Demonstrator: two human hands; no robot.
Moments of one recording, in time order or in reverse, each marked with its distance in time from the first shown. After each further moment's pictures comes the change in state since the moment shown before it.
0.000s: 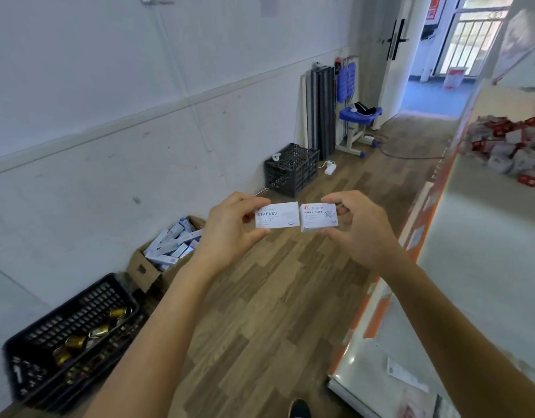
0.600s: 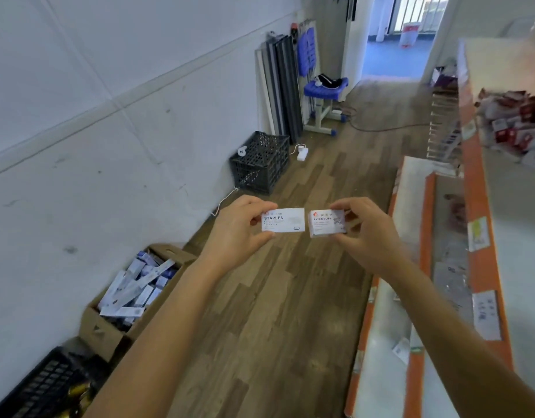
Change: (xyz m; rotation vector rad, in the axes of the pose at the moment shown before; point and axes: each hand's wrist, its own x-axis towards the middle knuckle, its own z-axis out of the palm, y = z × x) left_hand 0.251 -0.133 0.118 -0.034 -0.236 0.162; right_hand 0.180 0.152 0.080 -0.003 0.043 0.248
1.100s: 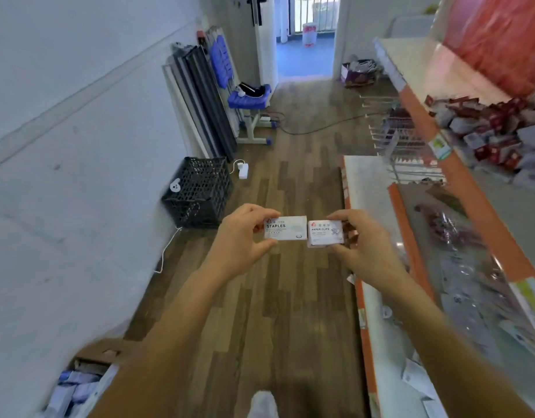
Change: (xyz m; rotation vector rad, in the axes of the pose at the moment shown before) left_hand 0.261 -0.114 0.070 -0.146 -0.187 0.265; right_hand 0.184 0.090 0.045 -0.015 0.195 0.314
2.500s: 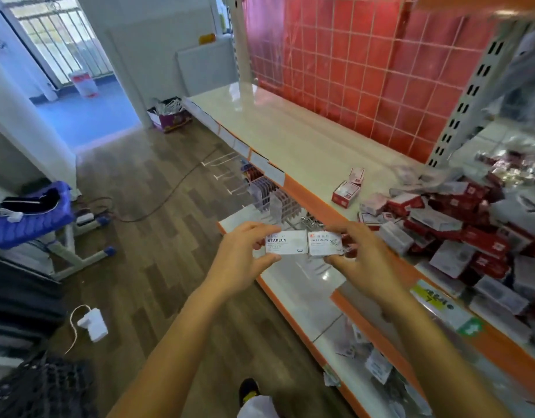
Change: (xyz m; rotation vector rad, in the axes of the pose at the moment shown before) left_hand 0.651 -0.072 0.238 -0.271 -0.485 0.515; right_hand 0.443 0.266 -0.107 -0.079 0.605 0.568
